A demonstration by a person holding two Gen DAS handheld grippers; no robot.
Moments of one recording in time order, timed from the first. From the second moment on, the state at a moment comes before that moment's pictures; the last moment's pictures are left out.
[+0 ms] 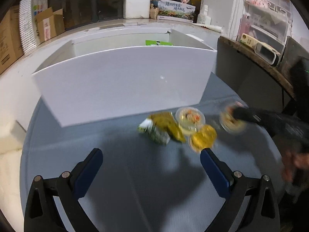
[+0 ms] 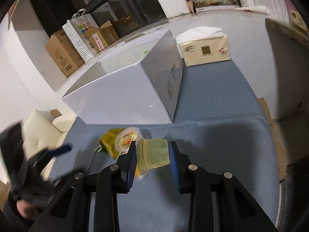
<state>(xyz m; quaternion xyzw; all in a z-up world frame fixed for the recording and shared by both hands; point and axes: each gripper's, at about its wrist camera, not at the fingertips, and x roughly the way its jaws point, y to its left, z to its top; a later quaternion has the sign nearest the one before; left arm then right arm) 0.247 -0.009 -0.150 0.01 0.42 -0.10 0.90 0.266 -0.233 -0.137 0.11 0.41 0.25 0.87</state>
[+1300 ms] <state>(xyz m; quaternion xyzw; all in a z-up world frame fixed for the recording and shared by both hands) 0.254 0.054 -0.033 -0.02 0.29 -0.10 0.95 0.269 -0.195 -0.033 0.12 0.32 0.30 0.89</state>
